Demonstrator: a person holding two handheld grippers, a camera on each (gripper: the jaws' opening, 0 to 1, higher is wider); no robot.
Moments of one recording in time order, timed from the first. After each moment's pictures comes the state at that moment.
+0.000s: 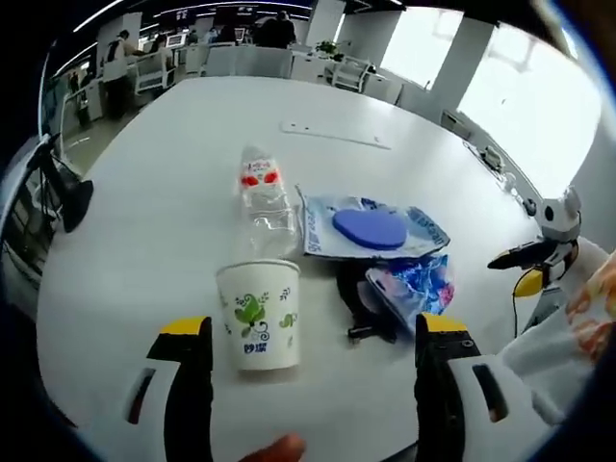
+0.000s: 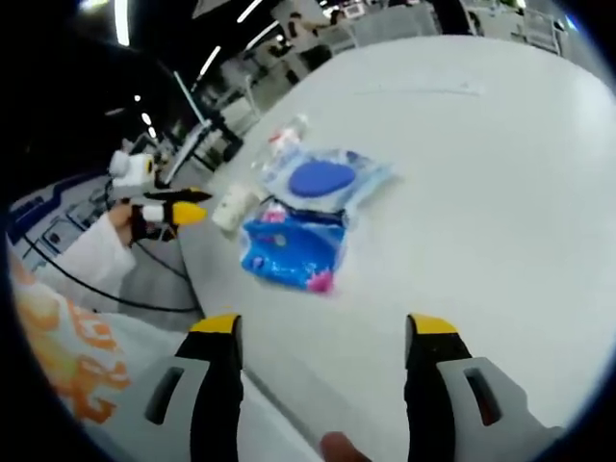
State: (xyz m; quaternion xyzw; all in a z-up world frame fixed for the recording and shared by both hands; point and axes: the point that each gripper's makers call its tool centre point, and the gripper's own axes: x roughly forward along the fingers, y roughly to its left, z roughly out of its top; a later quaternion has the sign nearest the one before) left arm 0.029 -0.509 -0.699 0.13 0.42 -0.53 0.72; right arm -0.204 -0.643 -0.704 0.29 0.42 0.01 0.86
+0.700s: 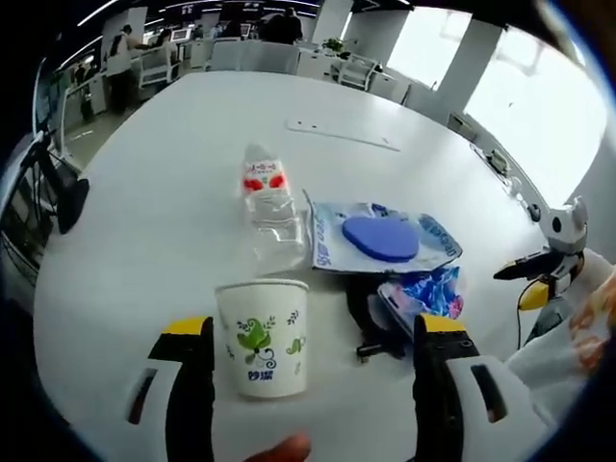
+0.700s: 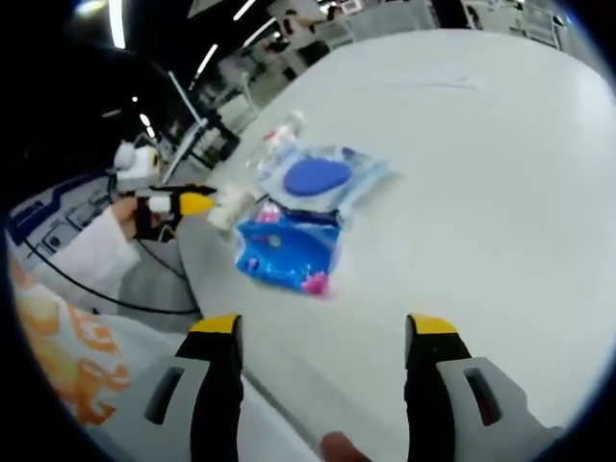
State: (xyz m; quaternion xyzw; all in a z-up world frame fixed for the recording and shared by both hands) left arm 0.042 -0.524 -0.707 0.13 0.43 -0.52 0.72; right arm -0.201 -0.648 -0.710 0.29 0.42 0.01 0.86
